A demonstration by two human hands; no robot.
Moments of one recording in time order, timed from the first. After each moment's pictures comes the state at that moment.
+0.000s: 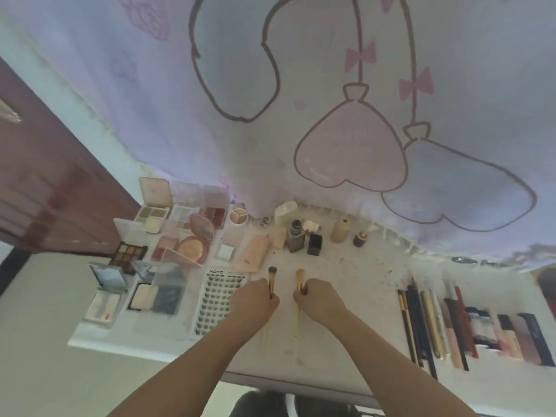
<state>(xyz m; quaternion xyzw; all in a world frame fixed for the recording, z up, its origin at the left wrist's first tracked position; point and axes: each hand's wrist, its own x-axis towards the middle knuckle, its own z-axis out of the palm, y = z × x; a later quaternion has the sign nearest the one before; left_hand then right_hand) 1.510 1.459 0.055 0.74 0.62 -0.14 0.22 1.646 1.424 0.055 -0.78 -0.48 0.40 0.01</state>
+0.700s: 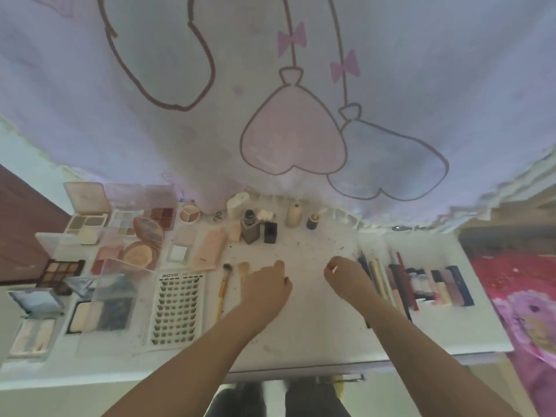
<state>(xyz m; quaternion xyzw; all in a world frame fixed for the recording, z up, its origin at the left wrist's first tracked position) 1.563 1.434 0.070 0.85 0.47 -0.08 0.21 1.725 1.373 0.067 -0.86 -0.41 0.30 0.04</state>
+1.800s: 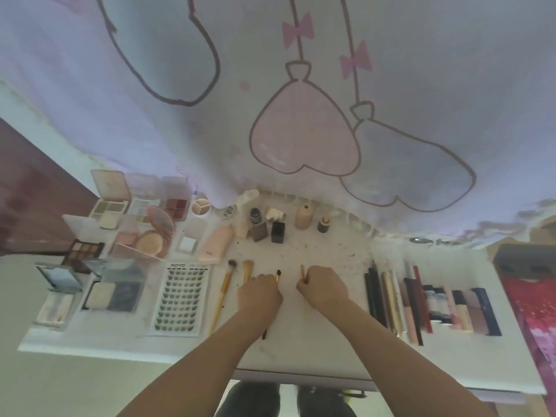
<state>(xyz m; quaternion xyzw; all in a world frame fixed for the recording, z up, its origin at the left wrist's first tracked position) 1.587 1.424 0.034 0.80 0.55 -0.16 0.18 1.715 1.392 0.047 -0.81 -0.49 0.32 0.01</state>
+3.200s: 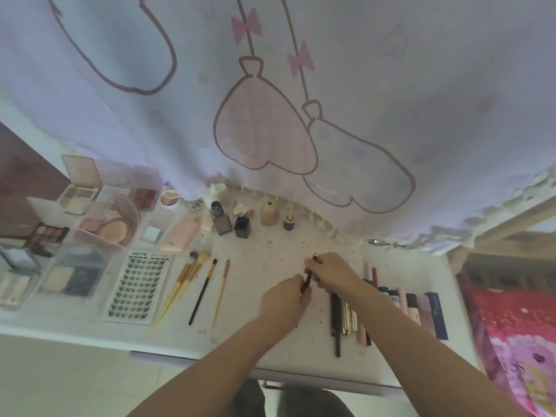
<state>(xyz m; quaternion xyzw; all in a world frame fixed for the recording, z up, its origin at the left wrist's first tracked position) 1.687 1.366 0.053 0.79 0.51 -0.03 0.34 1.814 1.377 0.067 -0.77 -0.37 0.49 0.16</state>
